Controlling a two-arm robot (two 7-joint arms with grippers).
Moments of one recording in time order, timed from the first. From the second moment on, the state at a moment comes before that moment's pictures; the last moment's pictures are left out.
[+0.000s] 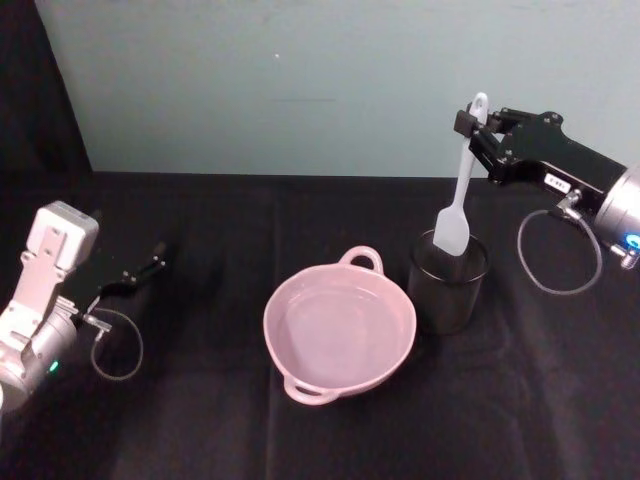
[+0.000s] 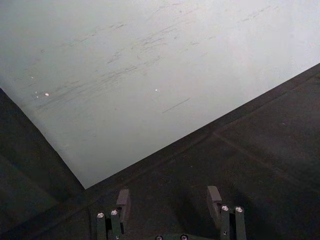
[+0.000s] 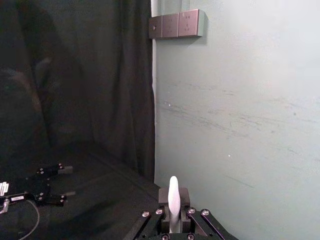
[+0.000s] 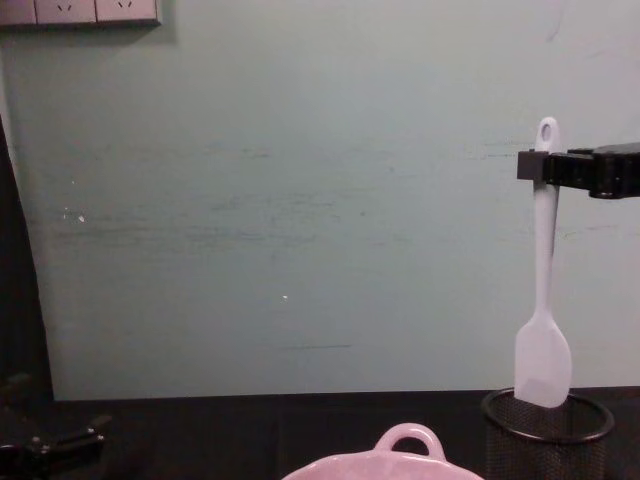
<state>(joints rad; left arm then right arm) -0.20 0.60 0.45 -1.41 -0.25 -0.12 0.03 0.40 0.67 -0.38 -1.63 0.67 0.09 0.45</state>
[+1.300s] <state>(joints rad) -0.20 0.60 0.45 -1.41 -0.25 -0.12 0.03 0.42 0.65 -0.39 -1.62 0.66 0.10 0.46</state>
